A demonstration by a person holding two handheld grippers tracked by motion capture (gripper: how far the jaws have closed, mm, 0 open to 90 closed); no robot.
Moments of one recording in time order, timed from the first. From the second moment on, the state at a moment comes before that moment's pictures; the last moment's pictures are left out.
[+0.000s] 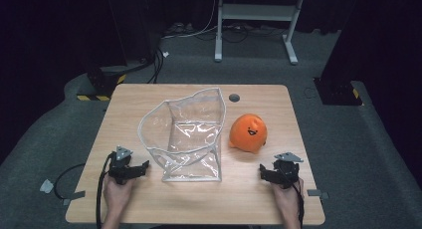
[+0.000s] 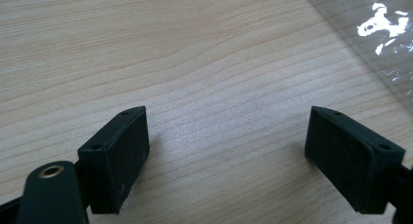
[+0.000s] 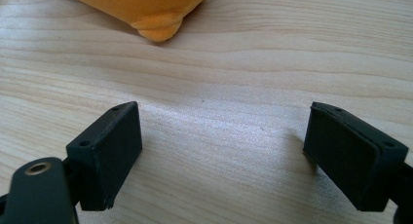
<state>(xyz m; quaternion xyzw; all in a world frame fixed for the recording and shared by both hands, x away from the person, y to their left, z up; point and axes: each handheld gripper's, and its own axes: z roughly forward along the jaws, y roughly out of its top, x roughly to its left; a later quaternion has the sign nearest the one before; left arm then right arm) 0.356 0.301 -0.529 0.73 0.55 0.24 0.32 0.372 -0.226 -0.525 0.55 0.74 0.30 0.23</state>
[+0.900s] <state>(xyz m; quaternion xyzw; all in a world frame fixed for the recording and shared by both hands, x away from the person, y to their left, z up) 0.357 0.301 -0.529 0.73 0.55 0.24 0.32 0.350 -0.229 -0.517 0.52 0.74 0.37 0.22</state>
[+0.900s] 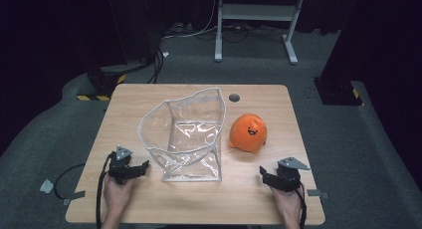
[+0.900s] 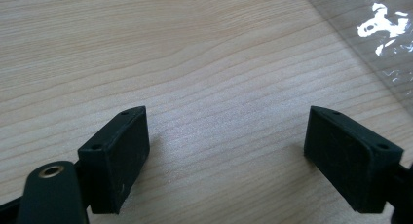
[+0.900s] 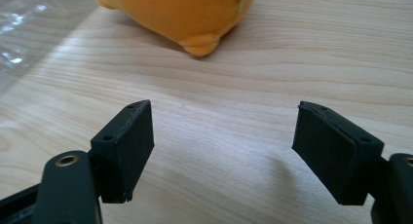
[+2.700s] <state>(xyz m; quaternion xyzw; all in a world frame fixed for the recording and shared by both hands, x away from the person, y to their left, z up) 0.356 0.301 -0.529 0.73 0.55 0.24 0.32 0.346 -0.221 -0.491 0.51 0.71 0.43 0.21</state>
